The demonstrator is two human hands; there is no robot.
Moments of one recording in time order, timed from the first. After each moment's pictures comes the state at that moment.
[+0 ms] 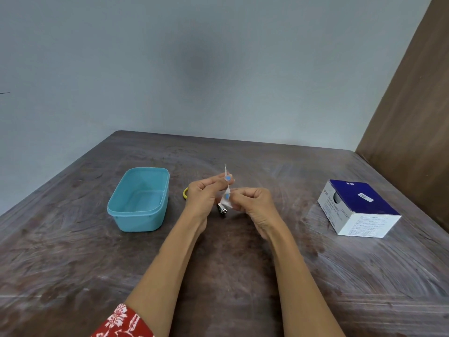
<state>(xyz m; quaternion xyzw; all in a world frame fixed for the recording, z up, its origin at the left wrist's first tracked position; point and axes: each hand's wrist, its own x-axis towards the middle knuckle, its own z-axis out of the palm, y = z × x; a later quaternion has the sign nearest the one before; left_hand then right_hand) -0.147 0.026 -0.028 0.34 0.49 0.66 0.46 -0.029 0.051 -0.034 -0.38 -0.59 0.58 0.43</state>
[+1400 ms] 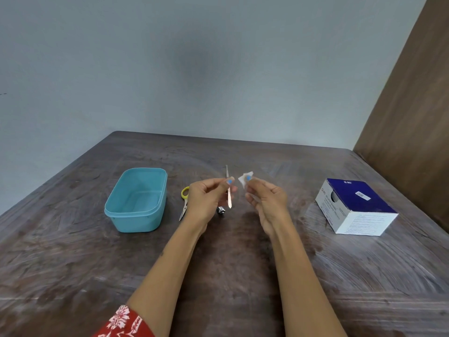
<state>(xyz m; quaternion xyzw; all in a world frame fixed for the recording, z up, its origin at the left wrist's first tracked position) -0.140 0.028 -0.035 0.39 0.49 0.66 0.42 -0.018 0.065 -0.033 -0.41 -0.40 0.62 0.55</state>
